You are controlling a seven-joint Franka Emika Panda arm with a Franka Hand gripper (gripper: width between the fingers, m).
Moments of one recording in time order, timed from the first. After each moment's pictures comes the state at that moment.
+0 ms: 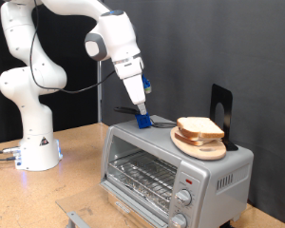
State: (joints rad) arm 0.21 -0.43 0.17 -2.64 0.38 2.49 -0.05
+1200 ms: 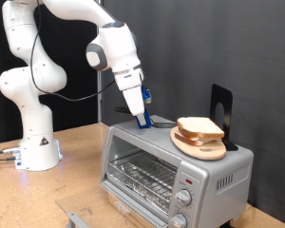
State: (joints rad) arm 0.22 -0.36 0.18 -2.66 0.40 2.57 -0.06
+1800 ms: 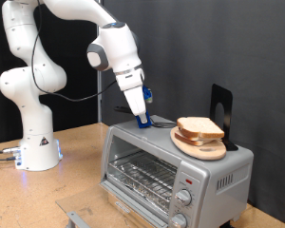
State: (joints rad) arm 0.23 -0.36 0.18 -2.66 0.42 2.58 -0.06
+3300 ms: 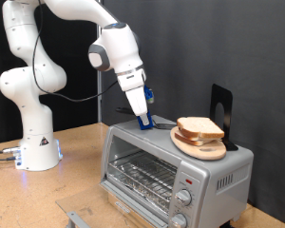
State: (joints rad) arm 0.23 -0.35 0.18 -2.65 0.43 2.59 -0.06
